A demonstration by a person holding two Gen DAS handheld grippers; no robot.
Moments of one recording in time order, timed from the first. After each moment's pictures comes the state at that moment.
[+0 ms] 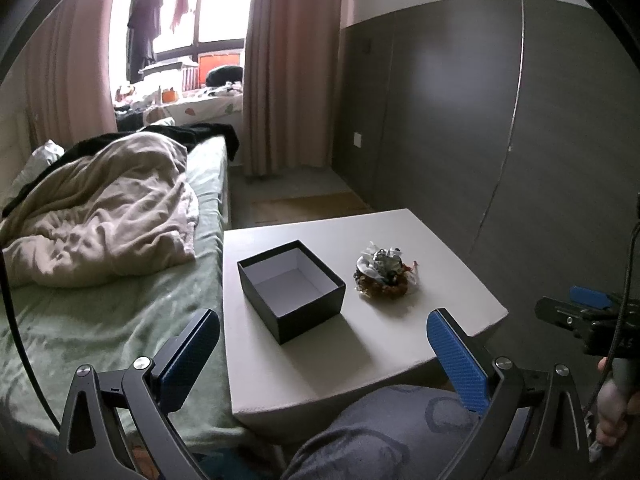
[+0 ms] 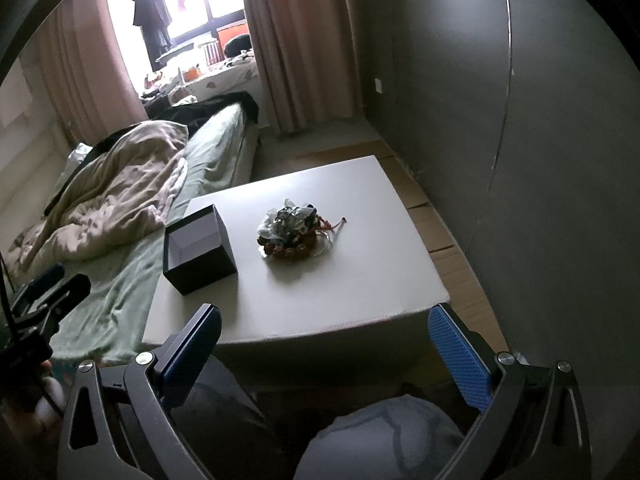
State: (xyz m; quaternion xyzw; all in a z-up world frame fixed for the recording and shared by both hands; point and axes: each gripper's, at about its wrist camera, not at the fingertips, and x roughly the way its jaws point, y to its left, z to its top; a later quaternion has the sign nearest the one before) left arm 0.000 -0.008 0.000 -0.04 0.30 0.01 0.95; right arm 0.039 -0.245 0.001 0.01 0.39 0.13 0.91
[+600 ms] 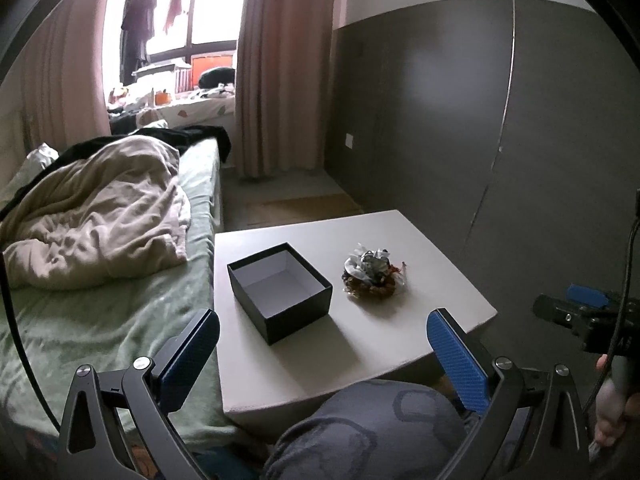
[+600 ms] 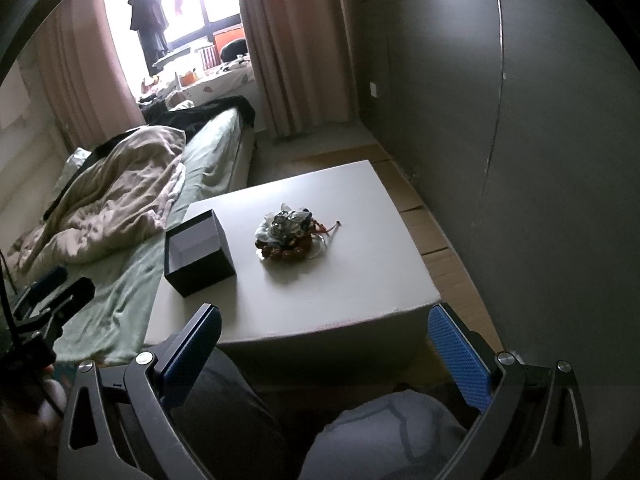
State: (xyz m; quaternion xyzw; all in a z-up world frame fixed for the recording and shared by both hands) left arm -0.005 -0.017 0.008 -0.04 0.30 0.00 0.95; right arm 0.033 -0.255 0.006 0.02 0.39 0.12 0.91
